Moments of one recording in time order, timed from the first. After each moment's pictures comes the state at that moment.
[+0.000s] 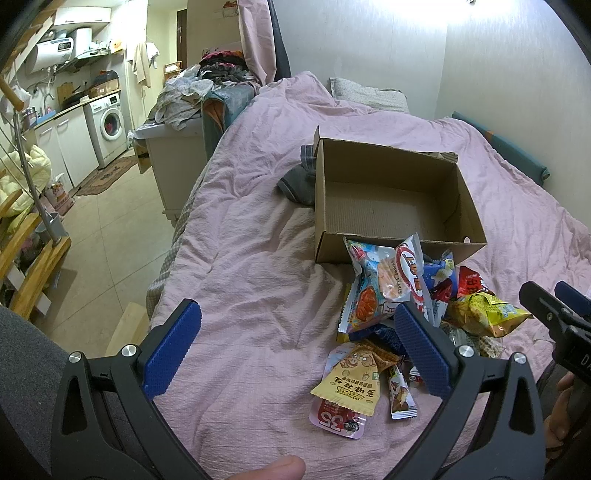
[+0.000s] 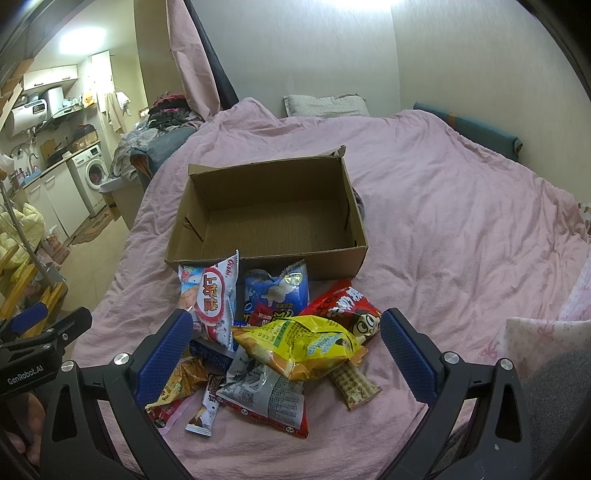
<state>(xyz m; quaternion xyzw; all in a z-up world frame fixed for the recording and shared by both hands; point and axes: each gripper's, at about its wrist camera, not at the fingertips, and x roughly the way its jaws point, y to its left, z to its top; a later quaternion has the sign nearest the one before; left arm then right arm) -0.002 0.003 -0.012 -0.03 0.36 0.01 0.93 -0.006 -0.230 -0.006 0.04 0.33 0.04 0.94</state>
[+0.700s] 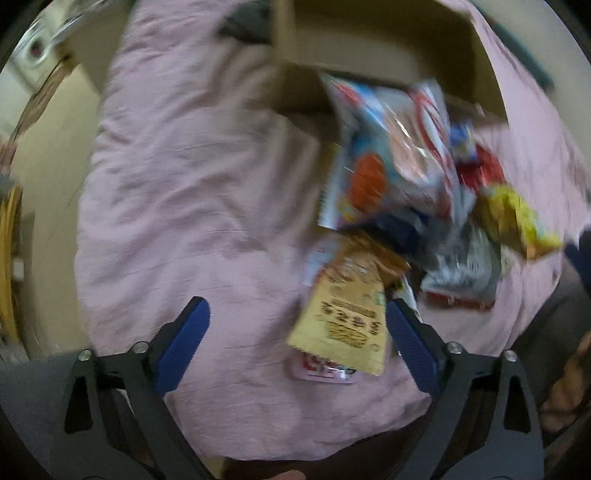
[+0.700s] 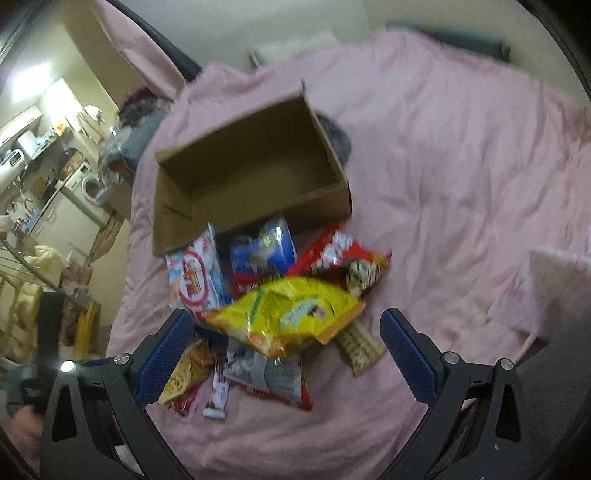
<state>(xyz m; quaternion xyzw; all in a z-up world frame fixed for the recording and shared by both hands) 0.069 -0.019 -0.089 0.00 0.64 -0.08 0.76 0.028 -0.285 -0.035 0.20 0.47 0.06 0.86</state>
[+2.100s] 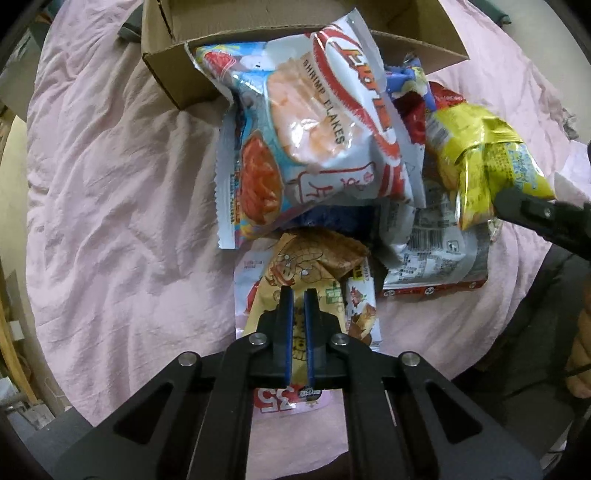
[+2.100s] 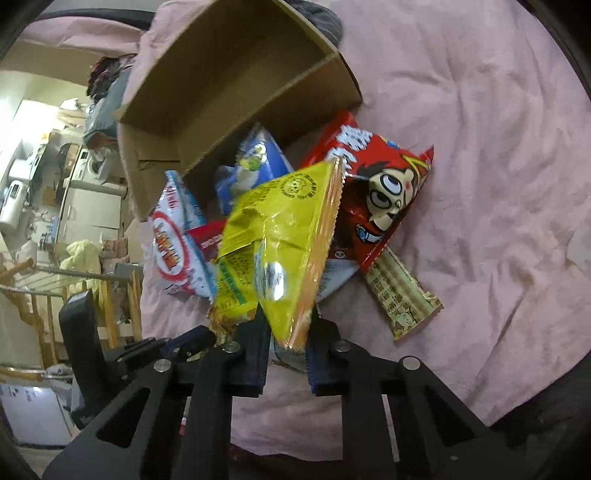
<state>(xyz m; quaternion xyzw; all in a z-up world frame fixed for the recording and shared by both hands) 0.053 -0.049 -0.099 0.04 0.66 -0.17 0.73 0.067 -0.294 -0.093 0.31 0.59 0.12 0.74</state>
